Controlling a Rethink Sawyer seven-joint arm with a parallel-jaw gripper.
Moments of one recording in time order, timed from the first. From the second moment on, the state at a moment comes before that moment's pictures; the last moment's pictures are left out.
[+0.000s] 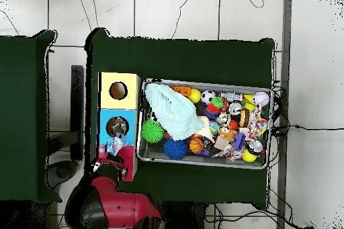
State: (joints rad) arm 0.12 -0.85 0.01 2.27 0.18 -0.20 2.01
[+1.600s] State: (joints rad) arm 0.27 -0.78 -0.12 2.25 0.21 -0.20 2.01
